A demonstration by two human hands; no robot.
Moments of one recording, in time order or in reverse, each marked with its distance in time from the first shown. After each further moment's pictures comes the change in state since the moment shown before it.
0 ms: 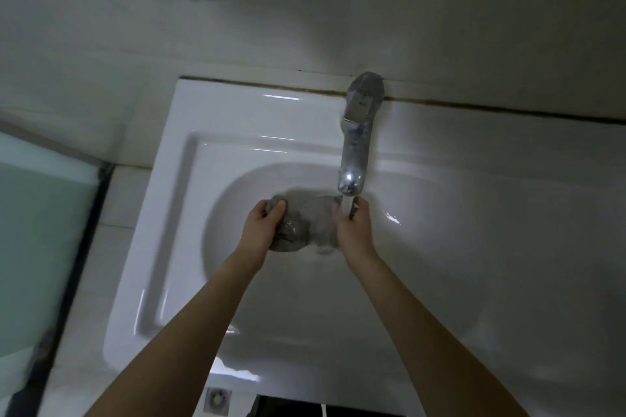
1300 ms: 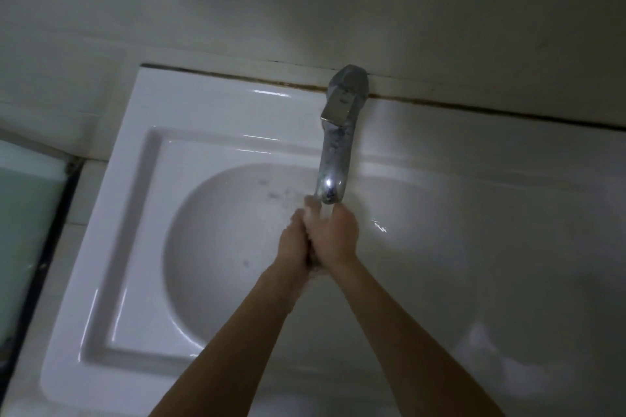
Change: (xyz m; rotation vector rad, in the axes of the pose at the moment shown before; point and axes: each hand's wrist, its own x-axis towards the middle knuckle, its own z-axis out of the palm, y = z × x) left_hand -0.027 -0.002 0.093 -0.333 -0.208 -0.317; right_hand 0.006 -0.005 0.000 -0.491 0.047 -0.142
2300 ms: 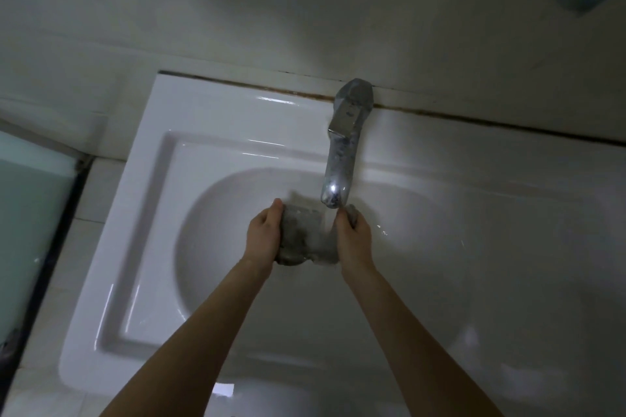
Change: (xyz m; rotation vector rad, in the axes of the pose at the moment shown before) left_hand 0.012 0.026 -0.045 0.294 0.304 0.246; right_hand 0.004 0.018 -0.016 0.487 -0.003 0.301
